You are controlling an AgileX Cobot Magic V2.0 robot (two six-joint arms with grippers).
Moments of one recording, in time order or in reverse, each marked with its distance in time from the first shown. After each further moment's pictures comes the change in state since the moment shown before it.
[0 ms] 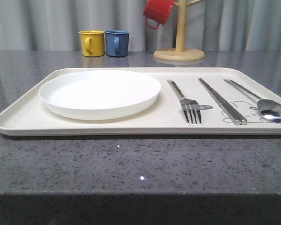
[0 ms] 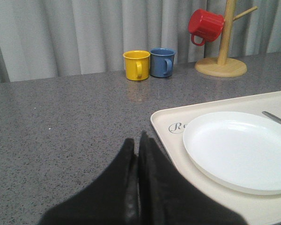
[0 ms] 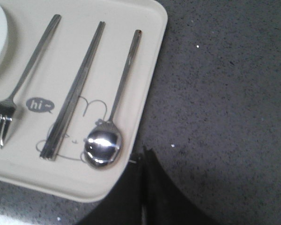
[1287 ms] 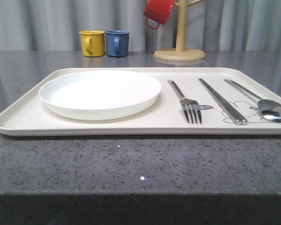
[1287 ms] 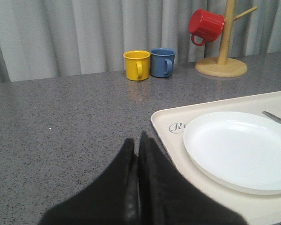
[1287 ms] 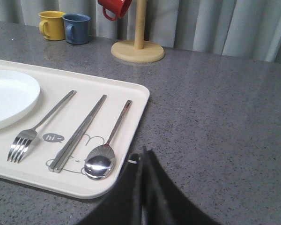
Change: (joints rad) left arm 0.000 0.000 0.000 0.000 0.000 0.000; right arm 0.000 -0.688 0.340 -0.042 -0.153 -0.004
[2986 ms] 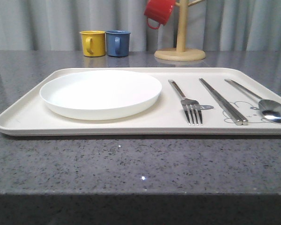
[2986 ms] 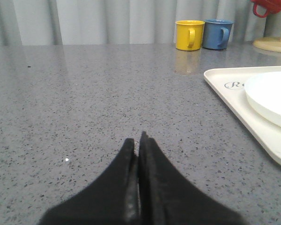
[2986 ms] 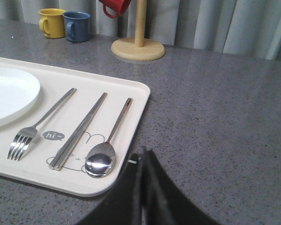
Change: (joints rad) left arm 0.152 -0.286 0.408 0.048 -0.156 -0.069; right arm 0.000 0.000 0.000 -0.002 0.008 0.000
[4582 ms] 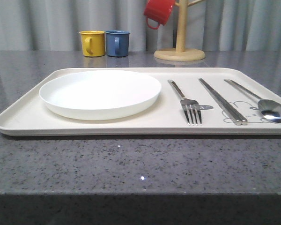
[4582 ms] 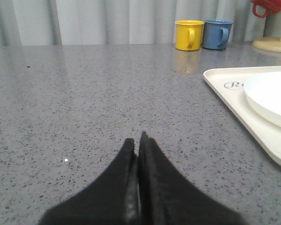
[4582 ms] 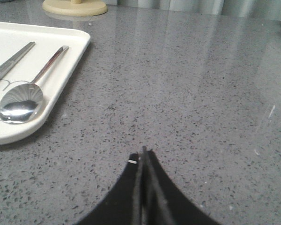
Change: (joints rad) left arm 0.000 0.000 0.000 0.000 0.000 0.000; right arm -0.235 -0.123 0.368 -0.009 -0.232 0.000
